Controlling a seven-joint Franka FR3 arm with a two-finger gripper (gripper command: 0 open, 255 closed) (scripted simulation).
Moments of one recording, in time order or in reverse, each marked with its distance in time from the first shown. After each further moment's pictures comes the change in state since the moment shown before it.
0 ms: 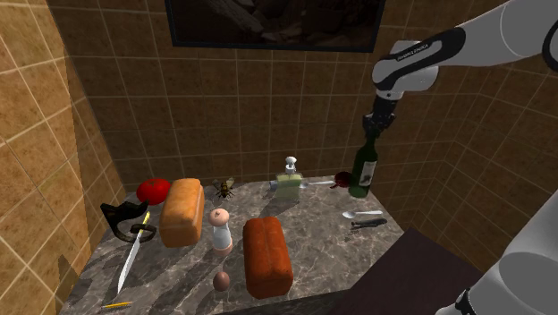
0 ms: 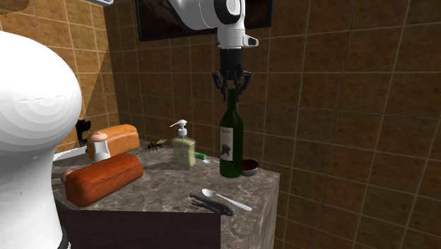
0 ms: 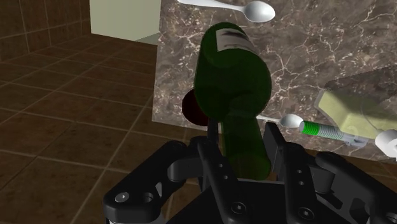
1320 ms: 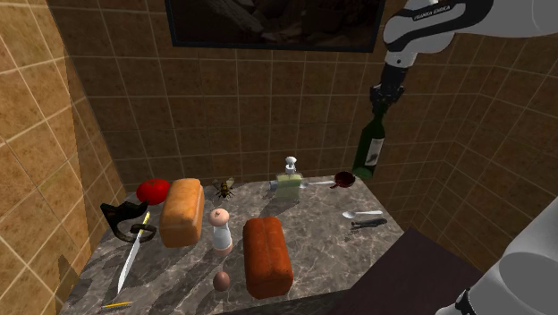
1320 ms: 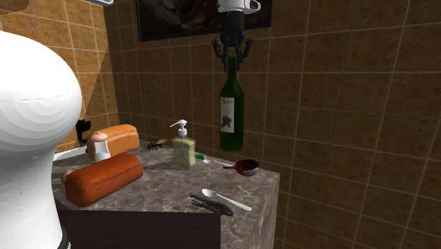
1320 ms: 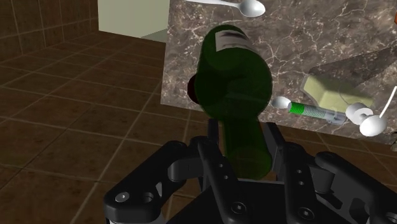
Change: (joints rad) arm 0.003 -0.056 0.001 0.208 -0.024 -0.261 0.021
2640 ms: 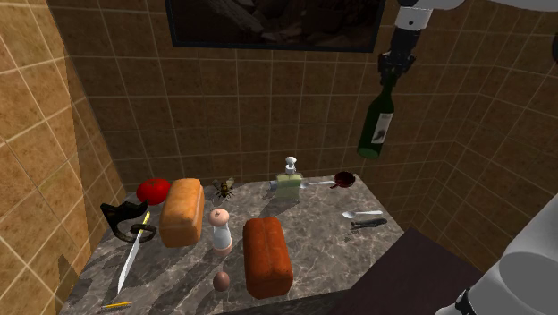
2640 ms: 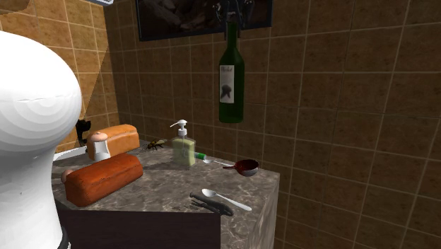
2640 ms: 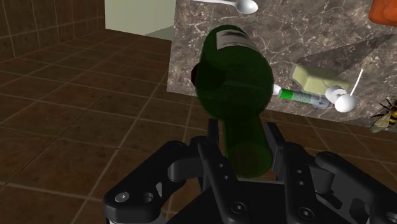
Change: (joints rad) arm -0.004 0.029 -0.003 0.300 0.008 -0.272 -0.001
